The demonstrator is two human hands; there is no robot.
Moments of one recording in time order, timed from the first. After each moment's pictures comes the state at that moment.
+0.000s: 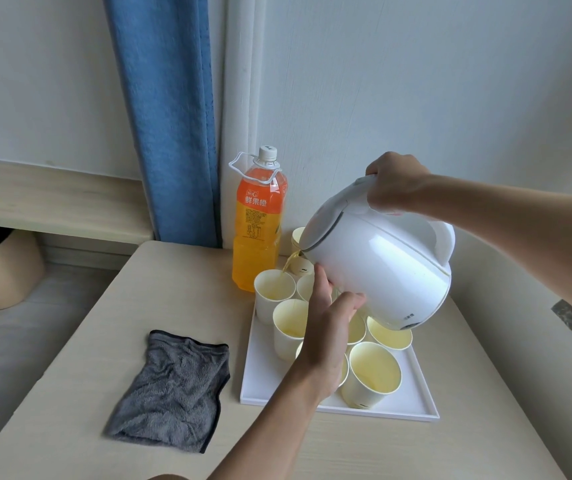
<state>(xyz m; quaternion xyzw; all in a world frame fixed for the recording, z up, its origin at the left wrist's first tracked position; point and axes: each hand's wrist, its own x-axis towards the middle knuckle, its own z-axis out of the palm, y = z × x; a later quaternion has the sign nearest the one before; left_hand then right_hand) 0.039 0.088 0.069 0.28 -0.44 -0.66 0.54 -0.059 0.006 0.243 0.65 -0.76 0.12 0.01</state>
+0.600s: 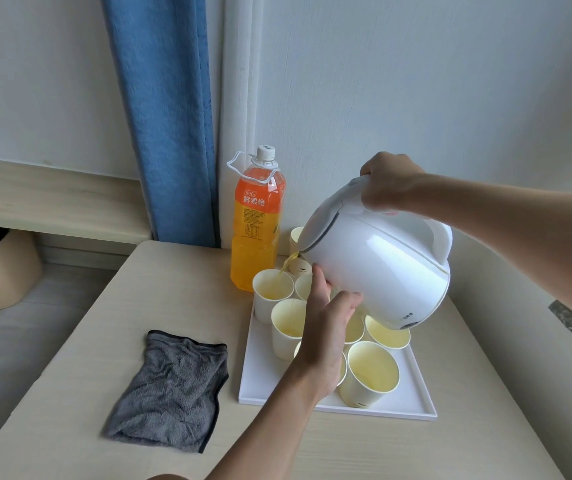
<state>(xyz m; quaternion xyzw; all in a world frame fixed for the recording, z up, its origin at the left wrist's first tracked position) 0.039 0.090 0.071 0.27 -0.43 -0.67 0.54 -0.055 0.003 0.243 0.64 -0.76 0.10 0.03</state>
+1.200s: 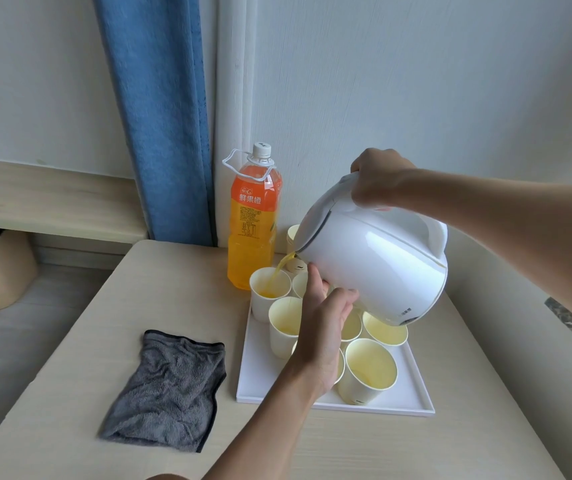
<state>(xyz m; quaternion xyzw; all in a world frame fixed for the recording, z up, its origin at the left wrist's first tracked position) 0.042 0.092 0.073 0.27 -0.42 -0.68 0.54 -0.048 0.000 0.241 0.64 -0.76 0.08 0.04</state>
